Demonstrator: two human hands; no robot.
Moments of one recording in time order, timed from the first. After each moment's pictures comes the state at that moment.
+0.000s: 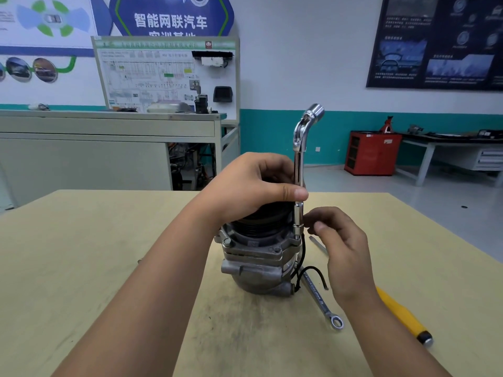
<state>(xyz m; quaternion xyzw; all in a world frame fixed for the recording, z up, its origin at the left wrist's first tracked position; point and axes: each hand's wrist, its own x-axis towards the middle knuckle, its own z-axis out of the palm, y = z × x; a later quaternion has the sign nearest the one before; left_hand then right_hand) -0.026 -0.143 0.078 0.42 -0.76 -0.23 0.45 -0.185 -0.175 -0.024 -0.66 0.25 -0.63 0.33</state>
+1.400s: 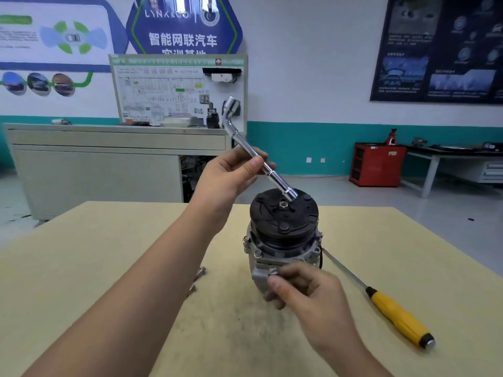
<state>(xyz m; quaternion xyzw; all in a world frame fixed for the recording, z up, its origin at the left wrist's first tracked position) 0.022 -0.126 0.093 0.30 -0.57 -0.36 0.68 -0.138 -0.090 -0.018 -0.66 0.28 -0.51 0.47</state>
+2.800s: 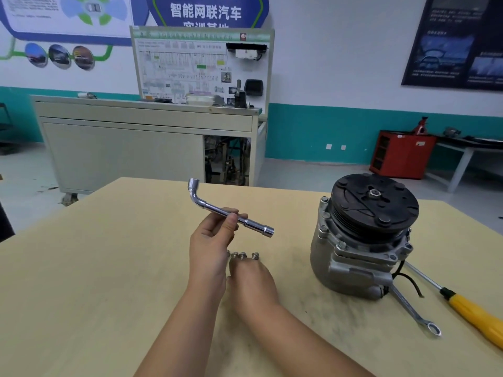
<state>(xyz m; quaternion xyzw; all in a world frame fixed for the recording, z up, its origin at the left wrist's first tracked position) 0.124 -0.102 -0.041 0.41 -0.34 -0.31 0.79 0.058 -0.125 -0.076 -0.87 0.45 -0.17 0.06</state>
